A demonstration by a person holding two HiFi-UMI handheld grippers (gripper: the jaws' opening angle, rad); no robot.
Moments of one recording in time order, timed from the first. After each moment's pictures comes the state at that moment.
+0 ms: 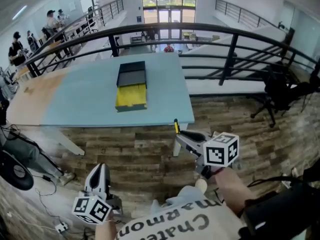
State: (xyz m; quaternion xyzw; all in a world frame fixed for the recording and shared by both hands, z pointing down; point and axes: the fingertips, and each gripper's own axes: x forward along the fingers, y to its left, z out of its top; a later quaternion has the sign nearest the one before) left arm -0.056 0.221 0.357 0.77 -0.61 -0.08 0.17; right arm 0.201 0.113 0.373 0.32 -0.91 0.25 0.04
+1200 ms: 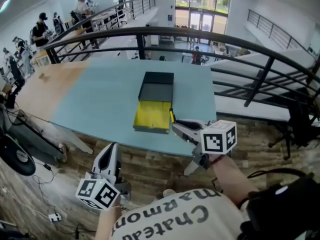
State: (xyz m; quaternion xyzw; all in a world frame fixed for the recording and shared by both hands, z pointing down) left arm -0.073 0.029 0.313 0.75 -0.63 -0.13 0.13; right arm 0.092 -0.092 0.348 0.20 -0.95 0.24 0.07
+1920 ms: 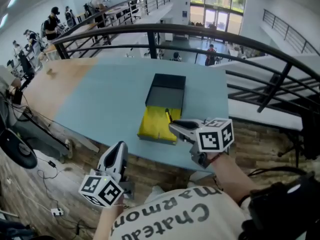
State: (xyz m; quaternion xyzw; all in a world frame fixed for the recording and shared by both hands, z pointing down) left arm -0.077 -0.033 0.327 0.74 -0.65 -0.10 0.15; right arm 0.045 -0.152 0.370 0.13 -0.96 0.25 0.09
